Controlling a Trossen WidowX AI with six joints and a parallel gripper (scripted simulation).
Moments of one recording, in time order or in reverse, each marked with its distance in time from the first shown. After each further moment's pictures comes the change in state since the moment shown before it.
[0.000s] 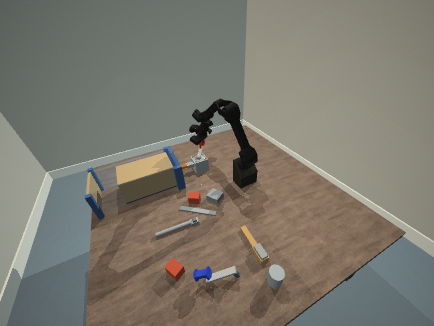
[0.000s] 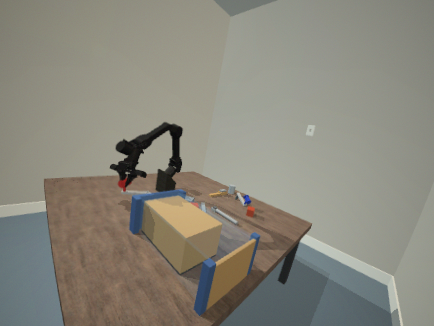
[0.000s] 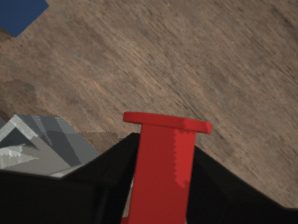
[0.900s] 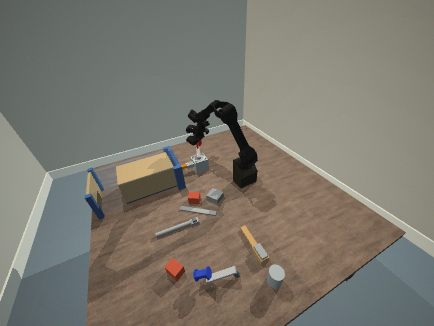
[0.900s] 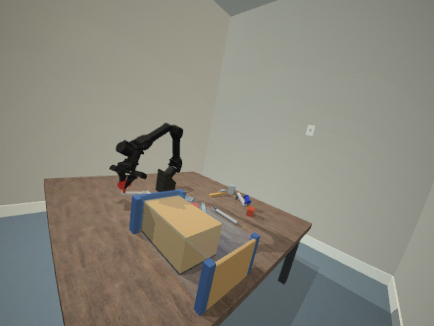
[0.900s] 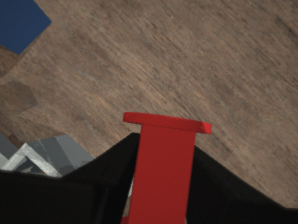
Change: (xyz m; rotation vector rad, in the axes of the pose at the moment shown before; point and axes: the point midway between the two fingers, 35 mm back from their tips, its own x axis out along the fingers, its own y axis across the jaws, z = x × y) arm 0.007 0.012 0.016 0.019 0.006 -0.011
